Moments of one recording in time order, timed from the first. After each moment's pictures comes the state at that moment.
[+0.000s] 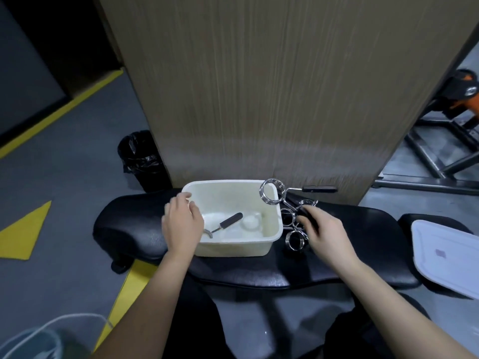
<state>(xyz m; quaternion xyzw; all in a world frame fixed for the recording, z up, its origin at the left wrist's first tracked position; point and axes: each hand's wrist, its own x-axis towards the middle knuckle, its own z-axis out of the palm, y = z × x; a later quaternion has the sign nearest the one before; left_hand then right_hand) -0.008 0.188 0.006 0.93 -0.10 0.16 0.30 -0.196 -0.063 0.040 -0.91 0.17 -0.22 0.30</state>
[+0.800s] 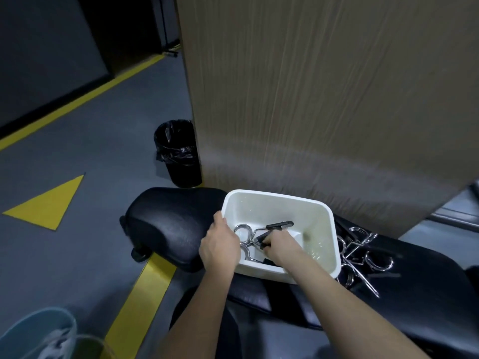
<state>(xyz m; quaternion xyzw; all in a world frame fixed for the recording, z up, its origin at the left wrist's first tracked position) 0.013 0.203 -0.022 0.96 0.02 0.01 0.29 -0.012 0.045 -0.044 -0.95 0.14 0.16 0.23</state>
